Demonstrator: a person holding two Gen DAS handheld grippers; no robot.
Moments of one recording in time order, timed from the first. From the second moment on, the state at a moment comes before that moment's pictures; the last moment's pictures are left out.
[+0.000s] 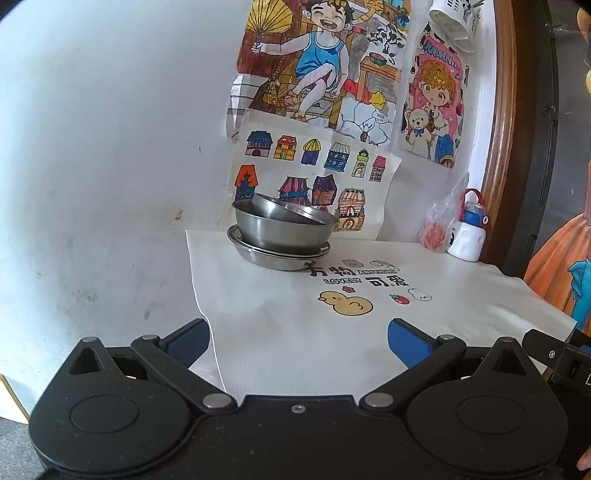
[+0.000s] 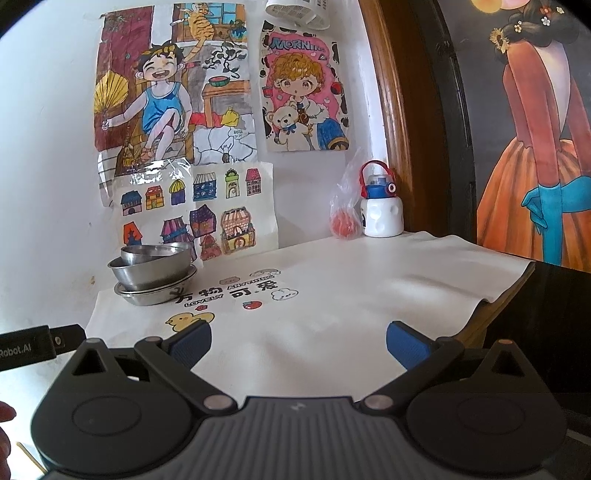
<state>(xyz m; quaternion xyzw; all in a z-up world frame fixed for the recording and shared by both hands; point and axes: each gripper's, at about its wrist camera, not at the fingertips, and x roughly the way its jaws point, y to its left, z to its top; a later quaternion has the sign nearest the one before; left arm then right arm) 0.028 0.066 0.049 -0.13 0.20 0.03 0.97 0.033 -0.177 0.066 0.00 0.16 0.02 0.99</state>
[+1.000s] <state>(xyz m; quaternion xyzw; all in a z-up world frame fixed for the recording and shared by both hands) 0.041 0.069 0.044 -0.13 0.21 0.04 0.97 0.047 -0.177 0.061 0.00 0.18 0.02 0.98</state>
